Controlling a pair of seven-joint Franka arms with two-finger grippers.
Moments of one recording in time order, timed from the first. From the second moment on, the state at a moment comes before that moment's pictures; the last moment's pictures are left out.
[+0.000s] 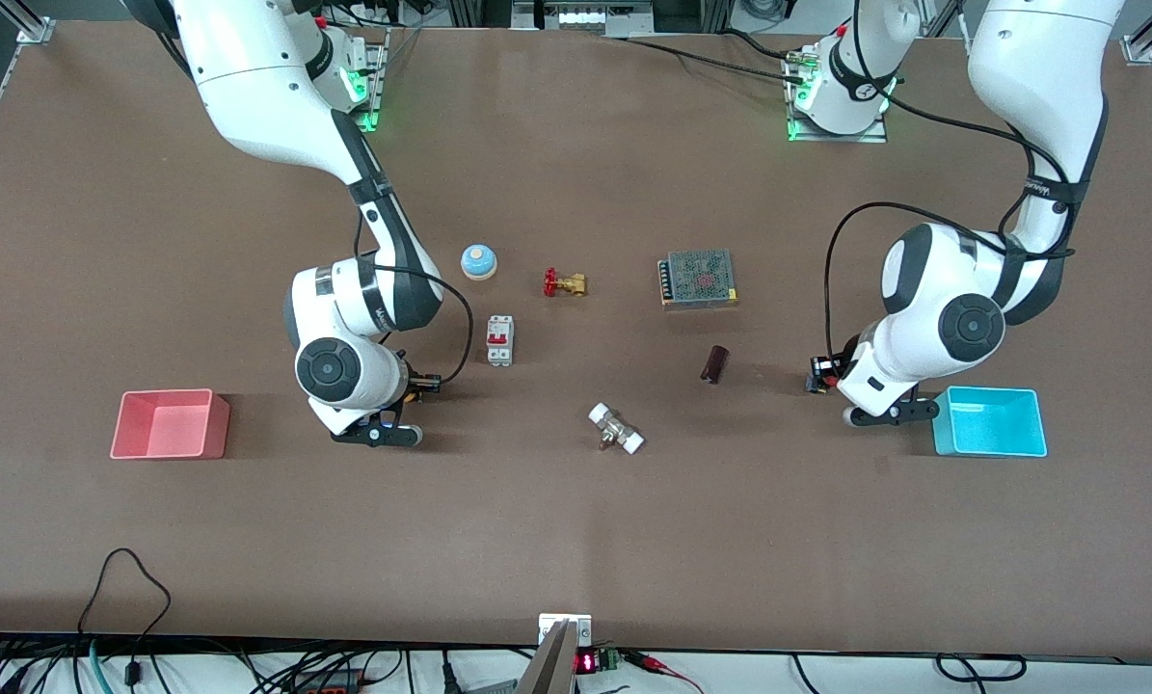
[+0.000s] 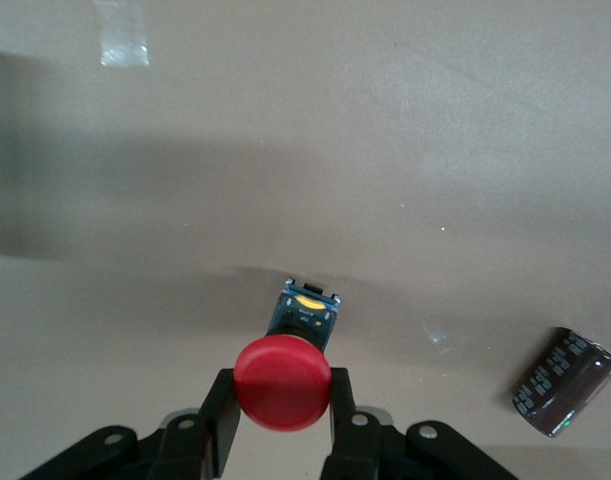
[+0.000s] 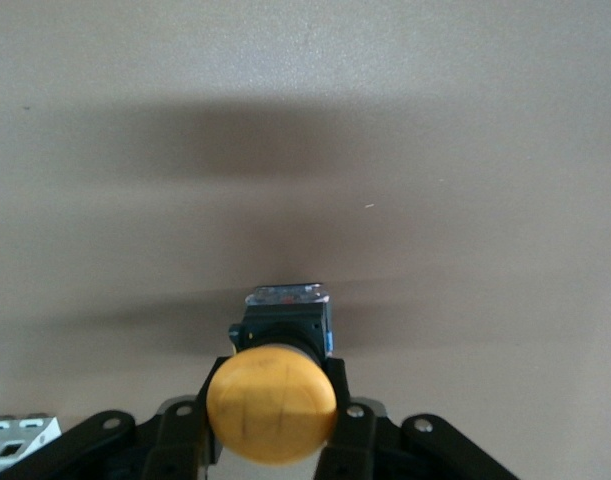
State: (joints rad) left arm -0.05 0.48 -0.13 -1.86 -0.01 2.19 -0.29; right arm 0.54 0.78 -0.21 -1.46 0.19 2.02 0.33
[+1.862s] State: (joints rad) left arm 0.05 0.13 -0.06 -1.82 -0.01 1.99 -0.10; right arm 0.28 0.29 -0.39 -1.36 0.15 1.59 -0.04
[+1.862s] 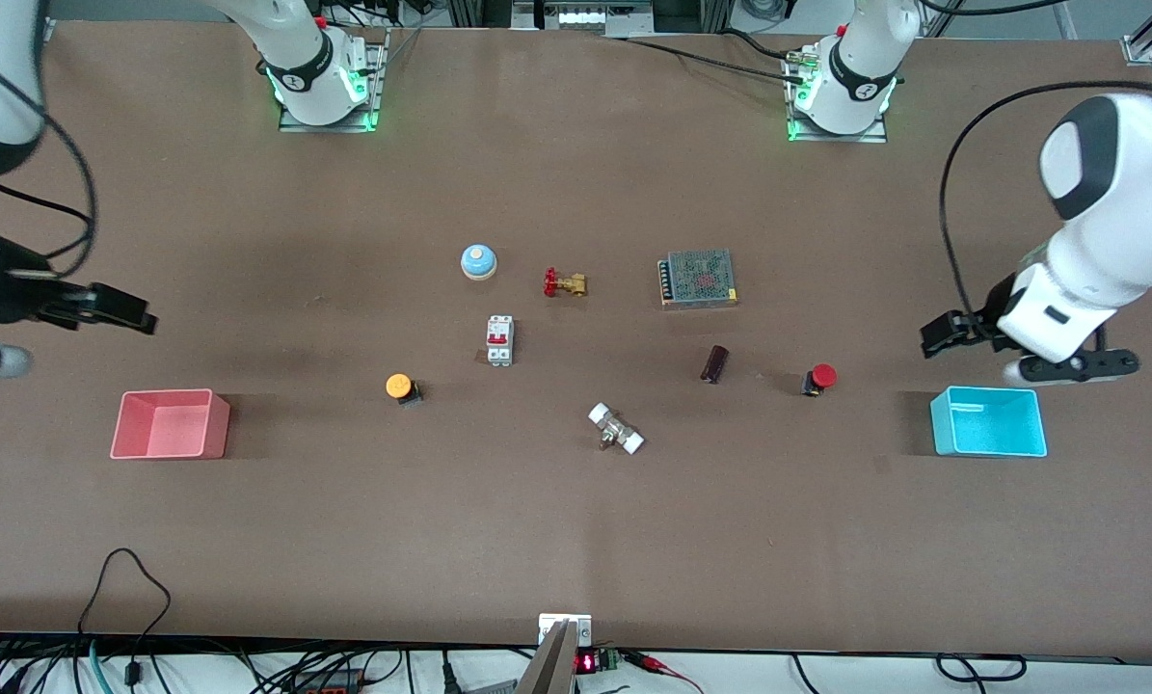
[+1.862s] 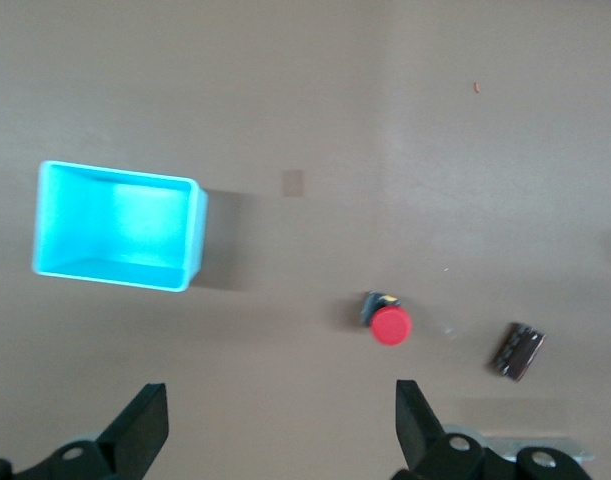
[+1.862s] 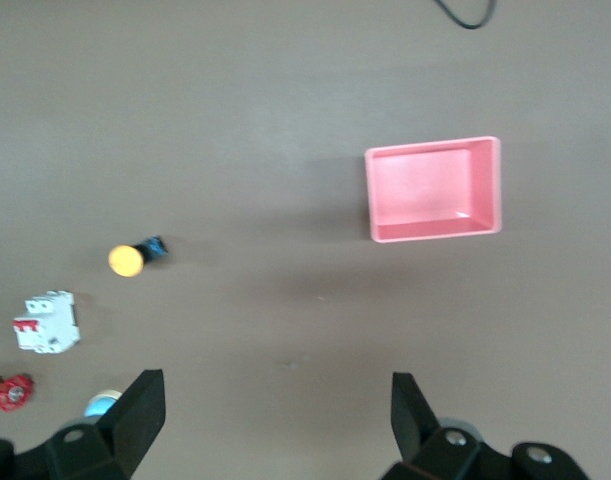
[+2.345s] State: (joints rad) left arm 0.03 -0.03 0.04 -1.81 -0.01 1.86 0.03; right arm 0.12 0.22 -0.17 -1.41 0.05 1.56 -0.04
